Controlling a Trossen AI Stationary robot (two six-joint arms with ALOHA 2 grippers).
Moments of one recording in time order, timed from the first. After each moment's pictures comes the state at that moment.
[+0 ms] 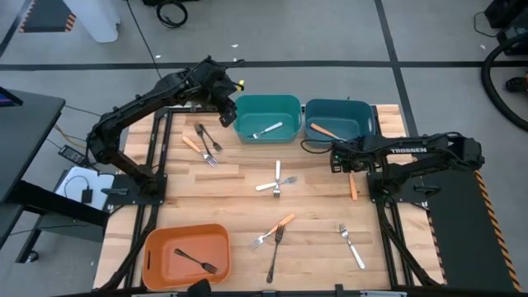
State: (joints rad) left arm 0.62 1.54 1.57 -0.86 0.10 0.11; right arm -0.33 1.13 0.53 -0.96 0.17 1.20
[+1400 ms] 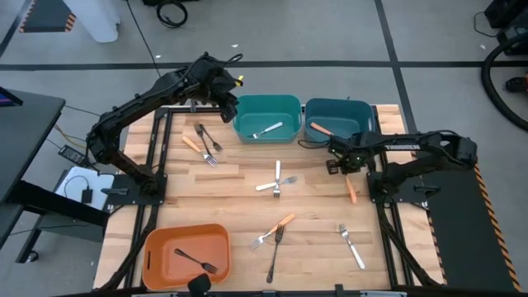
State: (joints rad) left arm 0.64 1.54 1.57 -0.80 0.09 0.14; right arm -0.43 1.19 0.54 -0.87 -0.03 1.02
